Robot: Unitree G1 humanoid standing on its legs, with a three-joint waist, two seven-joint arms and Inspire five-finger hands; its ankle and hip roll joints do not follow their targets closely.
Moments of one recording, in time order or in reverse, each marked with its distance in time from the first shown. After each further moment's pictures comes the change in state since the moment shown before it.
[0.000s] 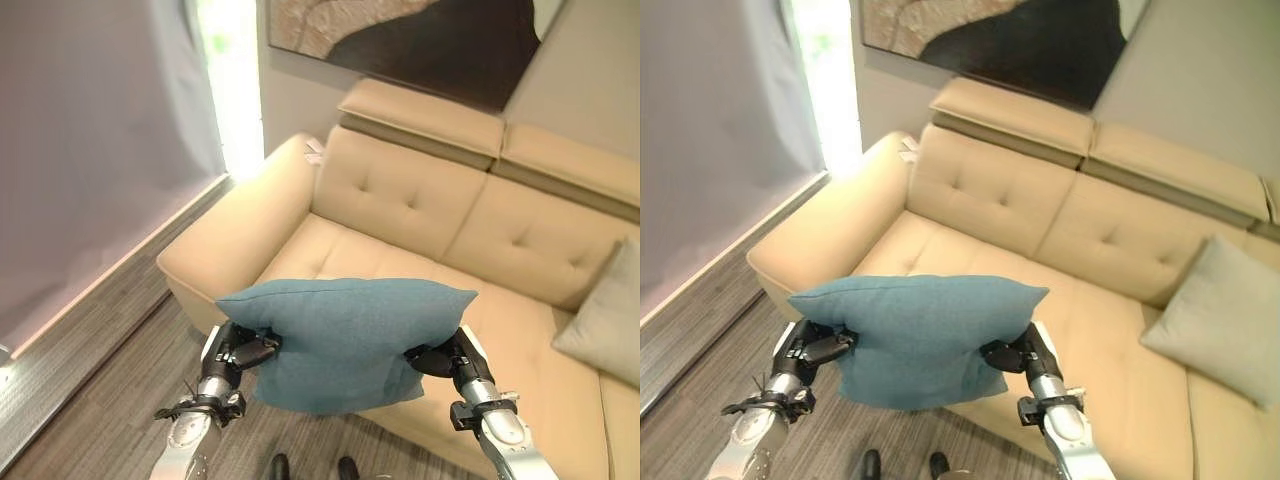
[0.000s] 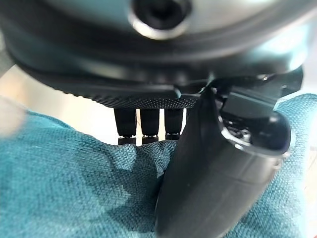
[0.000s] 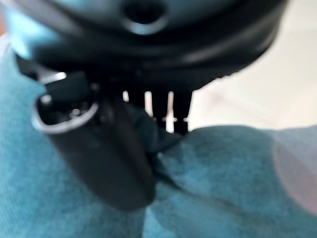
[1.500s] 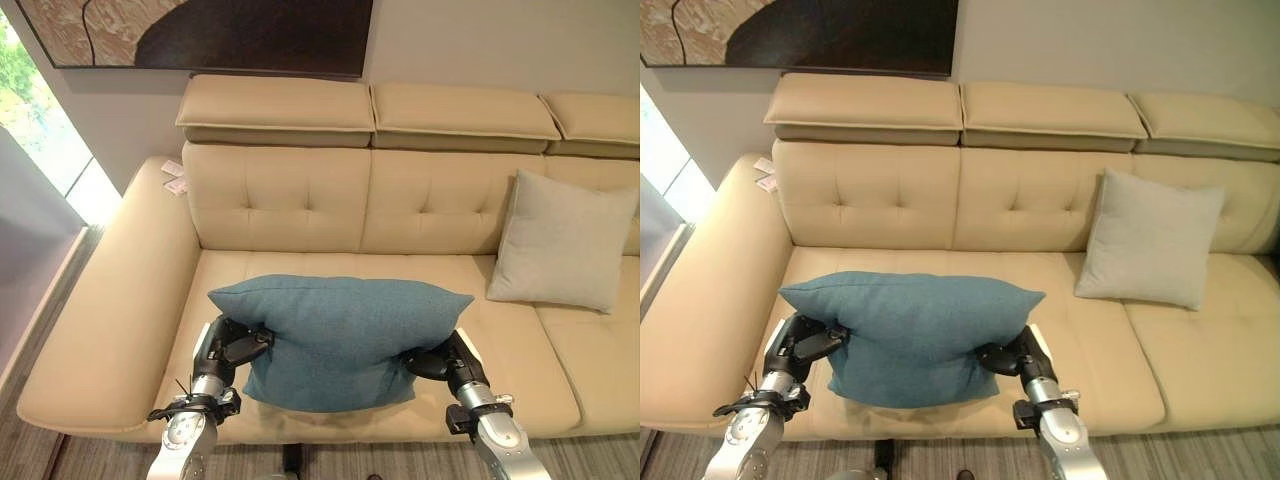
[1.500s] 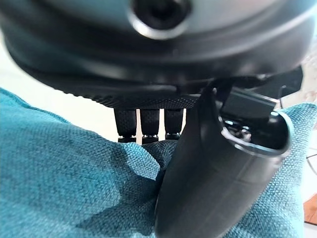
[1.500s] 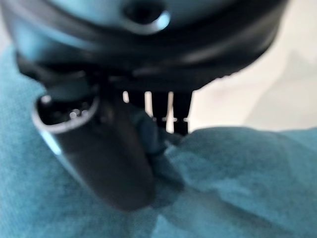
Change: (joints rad) left arm 0.009 -0.024 0.041 -0.049 0.019 0.007 -0.001; right arm 0.022 0.001 -0.012 -0.025 0.007 0.003 0.018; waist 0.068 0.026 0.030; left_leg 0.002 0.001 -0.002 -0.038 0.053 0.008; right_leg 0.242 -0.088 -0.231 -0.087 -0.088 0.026
